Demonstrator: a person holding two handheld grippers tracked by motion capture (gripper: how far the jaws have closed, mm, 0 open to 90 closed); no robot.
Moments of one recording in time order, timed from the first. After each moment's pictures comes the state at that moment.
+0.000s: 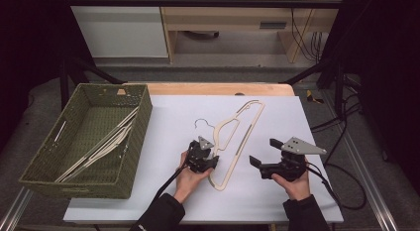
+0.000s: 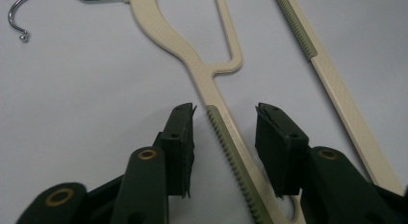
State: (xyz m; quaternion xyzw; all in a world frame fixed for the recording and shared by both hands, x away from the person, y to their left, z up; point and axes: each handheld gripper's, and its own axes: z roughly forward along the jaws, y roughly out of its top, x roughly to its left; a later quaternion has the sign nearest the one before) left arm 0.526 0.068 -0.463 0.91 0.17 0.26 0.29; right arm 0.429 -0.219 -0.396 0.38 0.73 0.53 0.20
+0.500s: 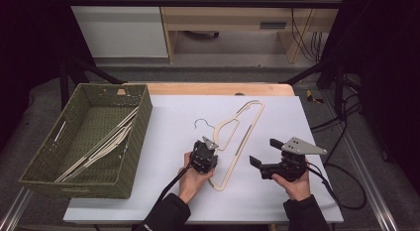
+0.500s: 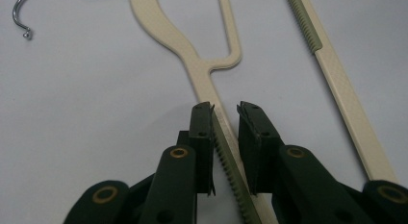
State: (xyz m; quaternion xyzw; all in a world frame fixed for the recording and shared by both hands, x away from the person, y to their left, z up) left arm 0.526 0.061 -0.454 0.92 0.14 0.26 0.24; right arm 0.428 -0.219 -0.395 0.37 0.73 0.53 0.20
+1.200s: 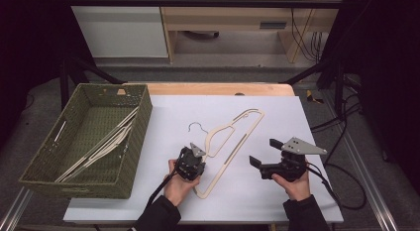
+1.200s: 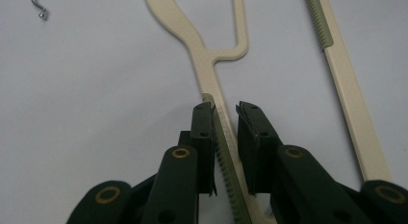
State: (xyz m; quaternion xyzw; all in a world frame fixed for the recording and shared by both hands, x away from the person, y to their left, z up) left arm 0.502 0.094 -0.452 0.93 0.15 0.26 0.22; right arm 0.427 -0.218 -0.395 0.38 0.73 0.53 0.20
